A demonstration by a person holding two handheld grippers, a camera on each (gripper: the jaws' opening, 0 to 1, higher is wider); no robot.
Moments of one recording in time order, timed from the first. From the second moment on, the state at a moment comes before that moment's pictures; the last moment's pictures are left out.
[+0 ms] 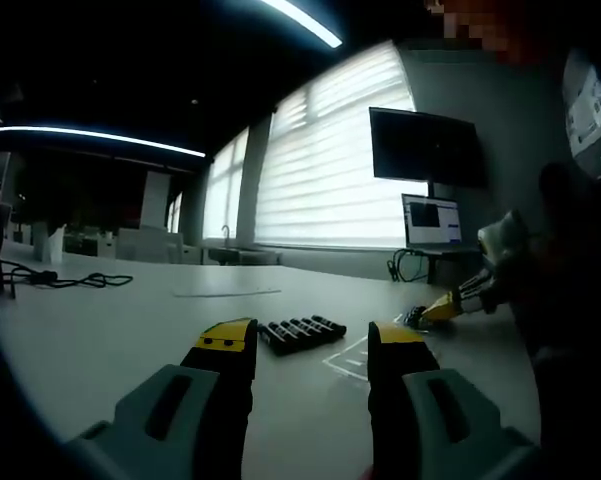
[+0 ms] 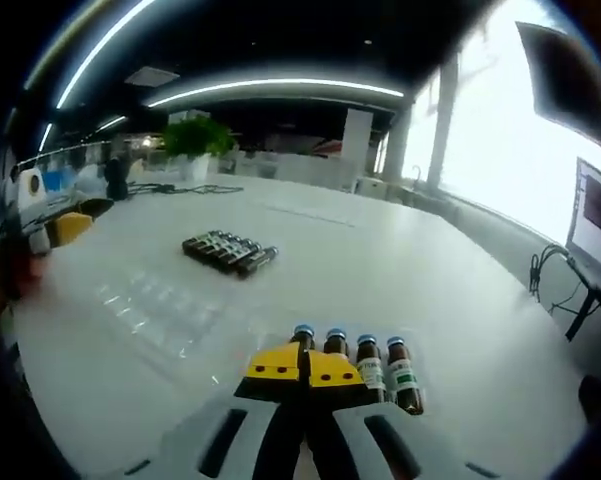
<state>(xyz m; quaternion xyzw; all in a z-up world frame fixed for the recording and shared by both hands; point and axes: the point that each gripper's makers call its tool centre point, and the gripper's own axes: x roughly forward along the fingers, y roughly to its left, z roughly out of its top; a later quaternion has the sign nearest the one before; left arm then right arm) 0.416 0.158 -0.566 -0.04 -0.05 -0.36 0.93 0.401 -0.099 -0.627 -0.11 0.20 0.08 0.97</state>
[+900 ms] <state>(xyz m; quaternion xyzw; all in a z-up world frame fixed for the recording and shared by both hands) 0.417 0.158 -0.571 -0.02 -0.04 -0.35 0.94 0.402 -0.094 -0.612 -0.04 0.16 0.12 0.98</state>
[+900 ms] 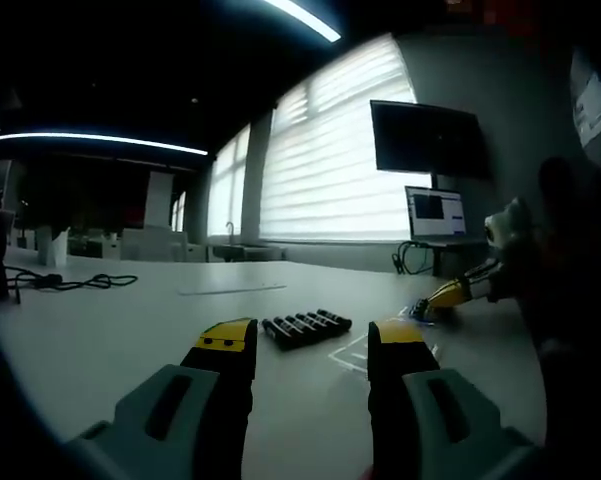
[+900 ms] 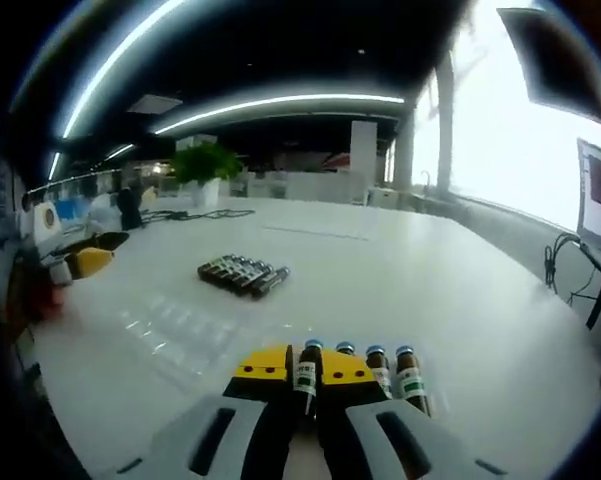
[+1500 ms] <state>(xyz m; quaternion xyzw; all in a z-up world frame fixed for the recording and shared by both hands) 0.419 0.158 -0.572 -0.02 -0.04 -0.35 0.94 0.421 -0.081 -0.606 -0.08 0.17 0.20 0.96</state>
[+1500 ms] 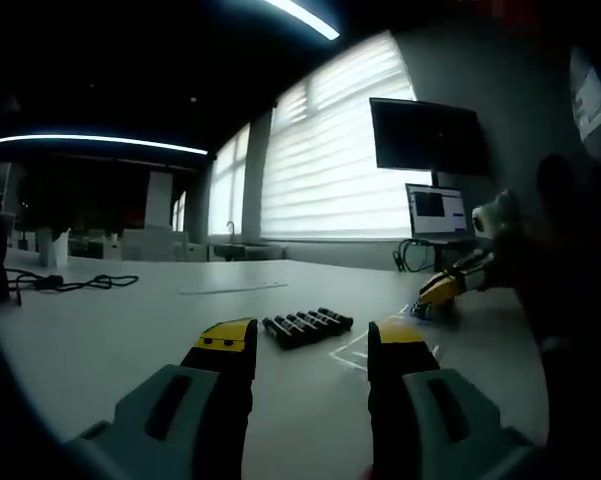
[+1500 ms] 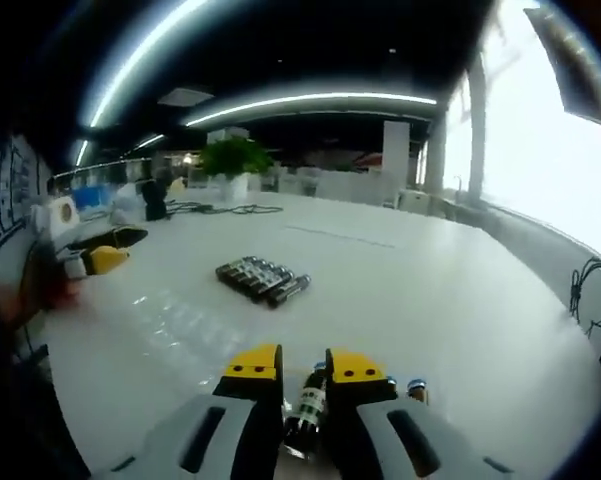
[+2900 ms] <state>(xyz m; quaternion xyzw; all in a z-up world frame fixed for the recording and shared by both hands) 0.419 0.159 -0.570 -0.02 -0.05 -0.35 0.94 0.495 -0.028 -0.601 -0.16 0.22 0.42 0.86</state>
